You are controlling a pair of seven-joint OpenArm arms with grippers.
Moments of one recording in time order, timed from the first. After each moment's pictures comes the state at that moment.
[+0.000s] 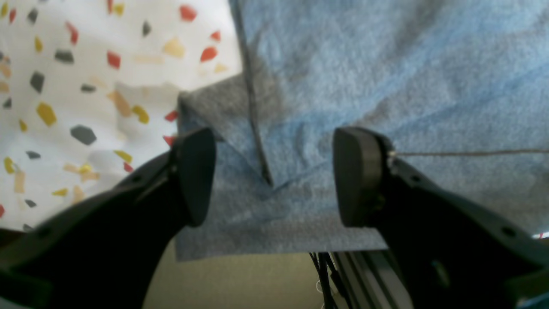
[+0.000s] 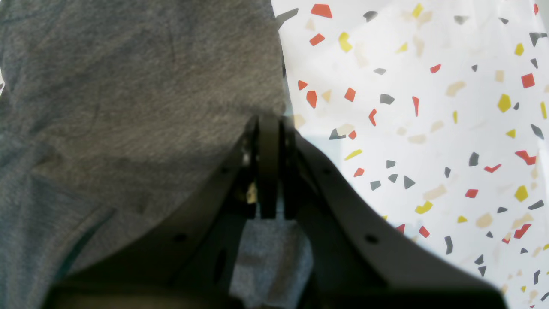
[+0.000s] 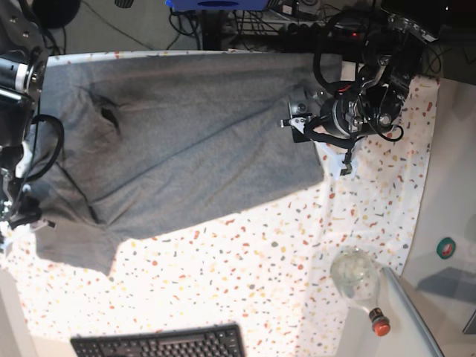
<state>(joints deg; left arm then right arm) 8.8 -24.1 18.0 103.5 -29.0 29.6 65.3 22.9 17.8 17.3 46.9 7.7 2.5 -38.5</state>
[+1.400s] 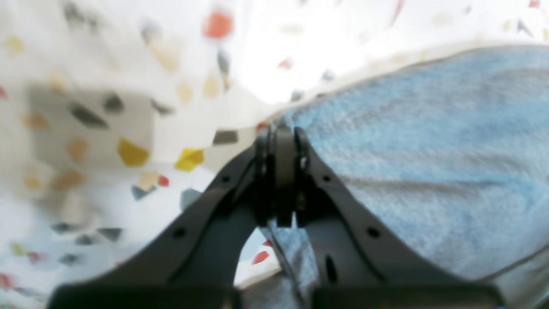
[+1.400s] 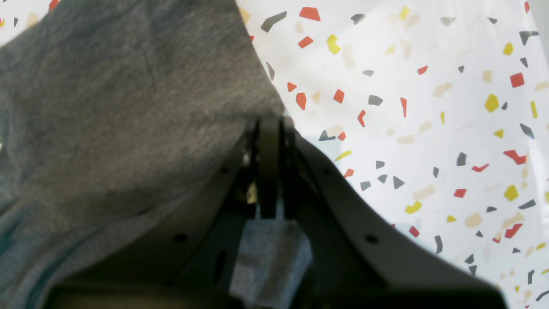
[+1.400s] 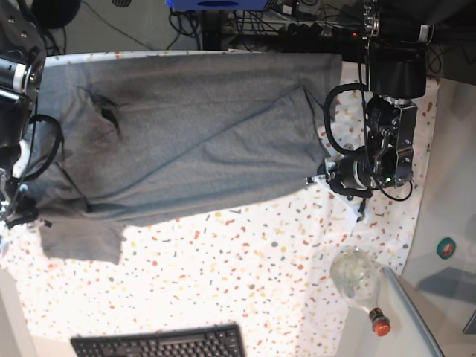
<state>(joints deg) -10.0 -15.0 1.4 67.3 -24.5 -2.9 51.4 22.9 18.4 17.4 46.9 7.8 2.5 -38.5</state>
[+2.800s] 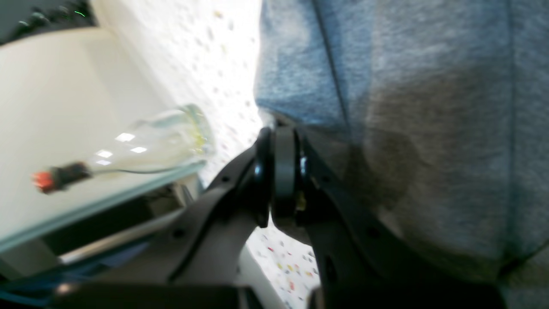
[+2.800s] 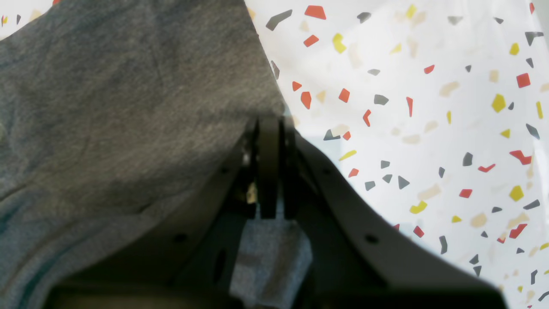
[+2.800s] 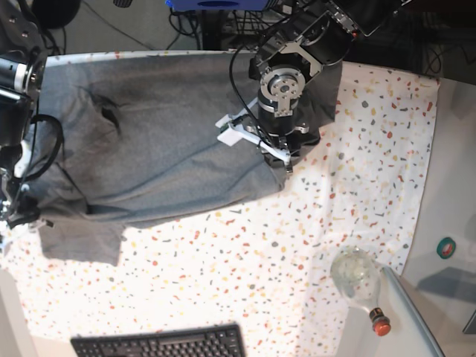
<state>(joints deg) 4.9 -14.6 43.9 83.5 55.7 -1.4 42.5 22.9 18.2 17.3 46.9 7.8 2.5 -38.5</state>
